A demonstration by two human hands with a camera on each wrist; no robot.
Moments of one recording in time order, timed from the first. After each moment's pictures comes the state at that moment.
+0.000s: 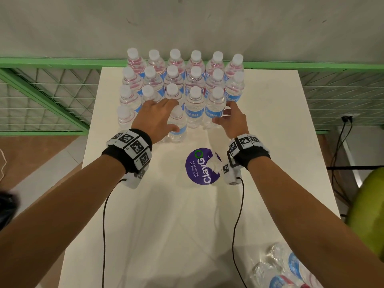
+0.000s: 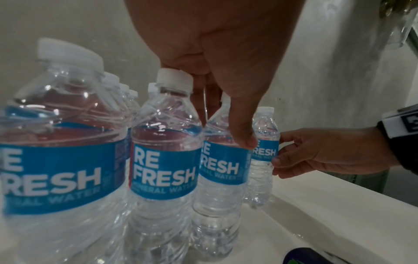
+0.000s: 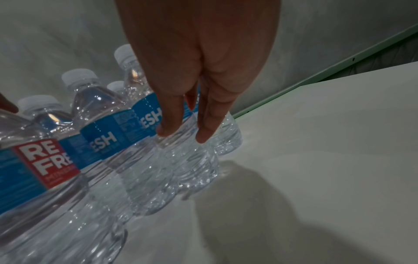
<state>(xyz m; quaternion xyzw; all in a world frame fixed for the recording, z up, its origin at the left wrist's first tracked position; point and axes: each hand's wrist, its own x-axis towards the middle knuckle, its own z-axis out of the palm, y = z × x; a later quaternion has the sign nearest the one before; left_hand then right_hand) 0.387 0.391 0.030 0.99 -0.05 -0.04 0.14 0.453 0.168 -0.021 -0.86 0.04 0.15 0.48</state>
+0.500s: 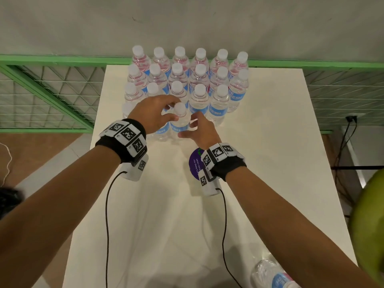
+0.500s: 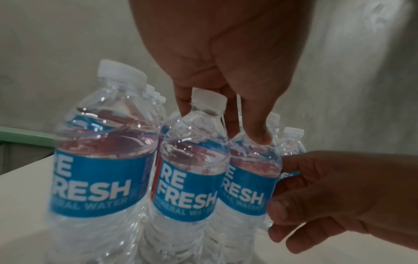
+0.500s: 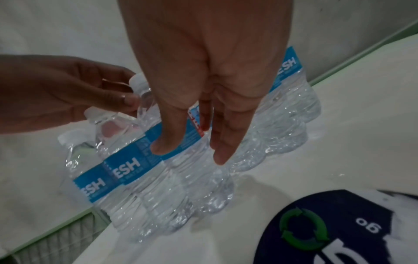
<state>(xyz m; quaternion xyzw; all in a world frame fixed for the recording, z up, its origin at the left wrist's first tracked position) 0.390 0.413 0.038 0.95 -0.04 -0.08 0.28 0.406 0.241 -0.017 -0.85 -0.04 0.25 0.46</state>
